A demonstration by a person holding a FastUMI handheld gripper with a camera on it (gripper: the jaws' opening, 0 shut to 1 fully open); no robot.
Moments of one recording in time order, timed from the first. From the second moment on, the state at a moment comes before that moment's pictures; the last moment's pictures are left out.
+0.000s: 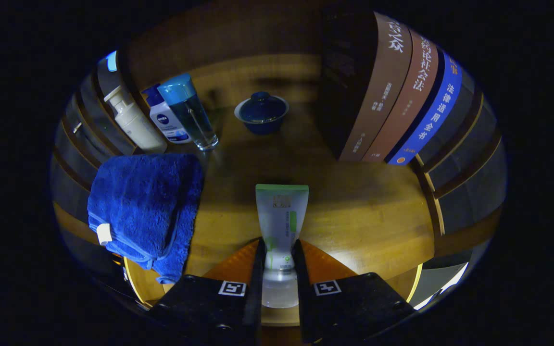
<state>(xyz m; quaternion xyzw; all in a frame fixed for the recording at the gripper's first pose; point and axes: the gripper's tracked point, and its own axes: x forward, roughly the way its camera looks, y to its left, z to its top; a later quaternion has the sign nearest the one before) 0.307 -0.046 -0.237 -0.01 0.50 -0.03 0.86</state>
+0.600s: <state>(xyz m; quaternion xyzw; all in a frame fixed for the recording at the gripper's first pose) 0.313 -0.039 -0.219 -0.02 0.47 -0.03 0.88</state>
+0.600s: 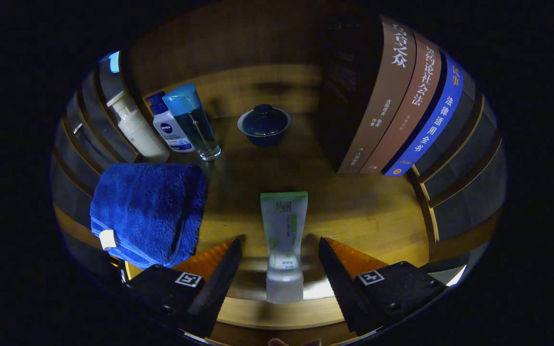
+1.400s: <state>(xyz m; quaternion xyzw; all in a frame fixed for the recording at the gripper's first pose) 0.208 -0.012 -0.123 -0.03 0.22 0.01 0.97</state>
